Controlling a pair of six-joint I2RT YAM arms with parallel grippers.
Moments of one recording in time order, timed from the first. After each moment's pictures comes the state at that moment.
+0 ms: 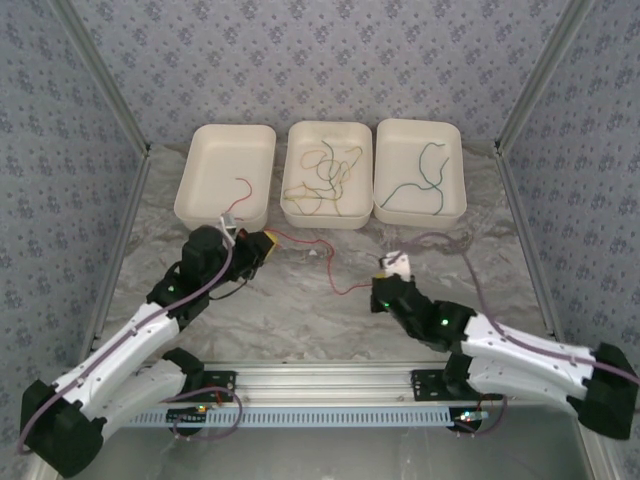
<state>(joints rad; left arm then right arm) -0.57 0.84 0.61 -0.09 0.24 -1.36 0.98 0.76 0.45 -0.32 0.56 0.52</state>
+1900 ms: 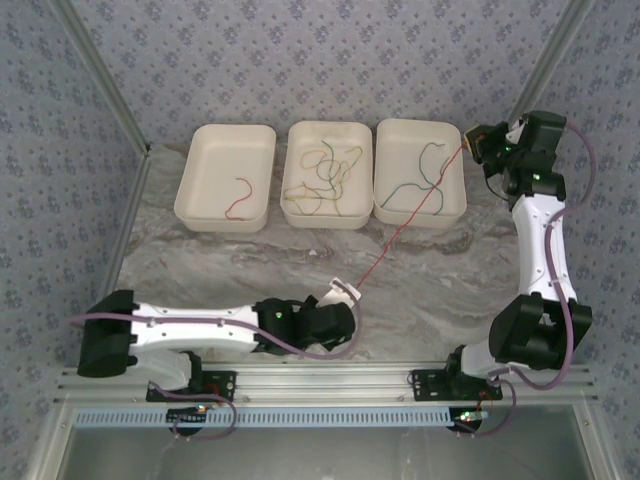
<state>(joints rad) -1.46 1.43 0.99 -0.56 -0.49 -0.51 -0.22 1.45 1.48 -0.40 -0.50 1.01</state>
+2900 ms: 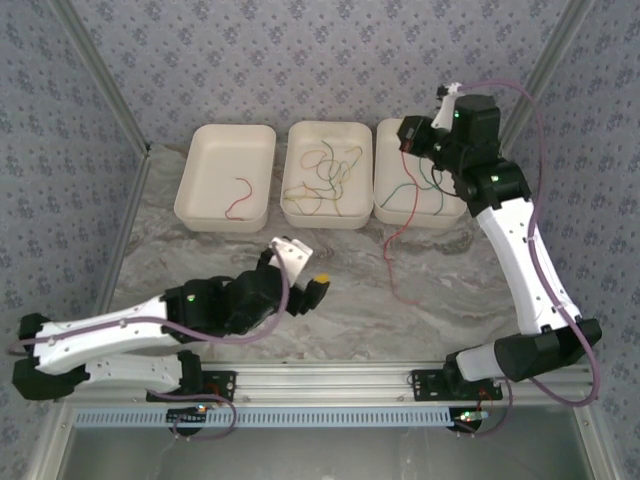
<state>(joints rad) -1.36 1.06 1.09 -0.59 -0.61 -0.32 0.29 1.39 1.68 -0.59 -0.18 0.51</state>
